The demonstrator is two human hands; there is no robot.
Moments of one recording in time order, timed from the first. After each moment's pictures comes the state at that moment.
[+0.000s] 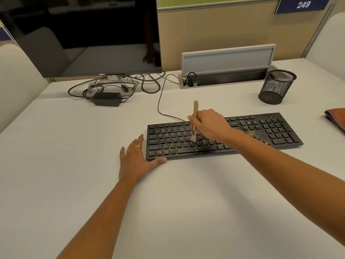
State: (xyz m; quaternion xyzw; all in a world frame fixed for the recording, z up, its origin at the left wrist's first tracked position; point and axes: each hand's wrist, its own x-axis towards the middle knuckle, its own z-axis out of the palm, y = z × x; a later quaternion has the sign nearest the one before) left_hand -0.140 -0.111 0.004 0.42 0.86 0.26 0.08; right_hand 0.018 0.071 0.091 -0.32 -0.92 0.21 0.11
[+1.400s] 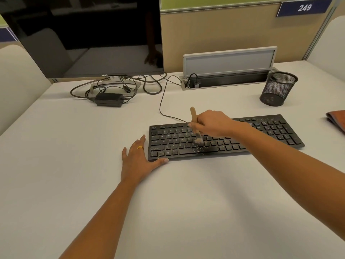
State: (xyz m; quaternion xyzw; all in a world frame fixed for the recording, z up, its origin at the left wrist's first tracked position) left_hand -0.139 -0.110 0.003 0.42 0.87 0.26 0.08; right_hand 0.020 0.081 0.104 -0.26 -0.95 0.16 -0.01
